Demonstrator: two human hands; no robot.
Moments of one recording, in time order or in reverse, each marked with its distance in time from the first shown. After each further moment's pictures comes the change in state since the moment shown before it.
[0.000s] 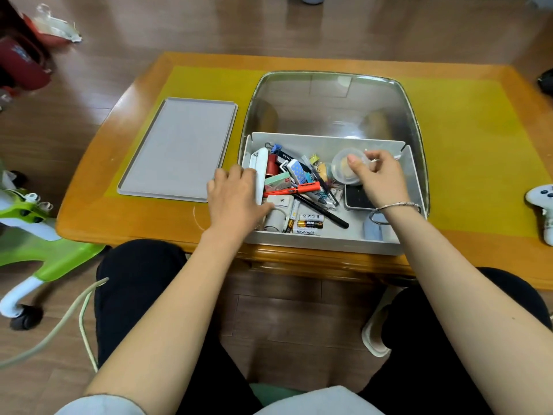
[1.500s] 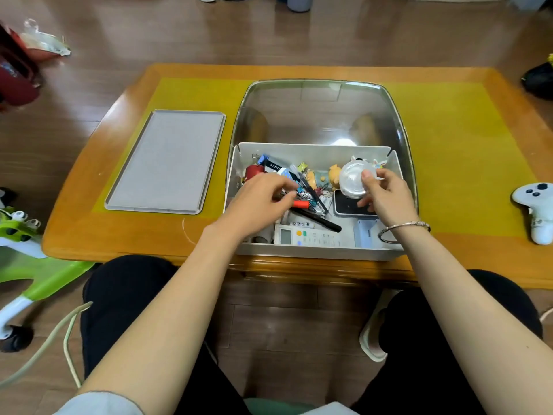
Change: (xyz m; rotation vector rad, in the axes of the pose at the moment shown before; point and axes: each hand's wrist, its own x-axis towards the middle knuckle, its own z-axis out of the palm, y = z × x) left_hand 0.017 0.038 -0.017 -0.581 -0.221 0.347; right_hand -0.010 0.025 -0.023 0.103 -0.022 0.033
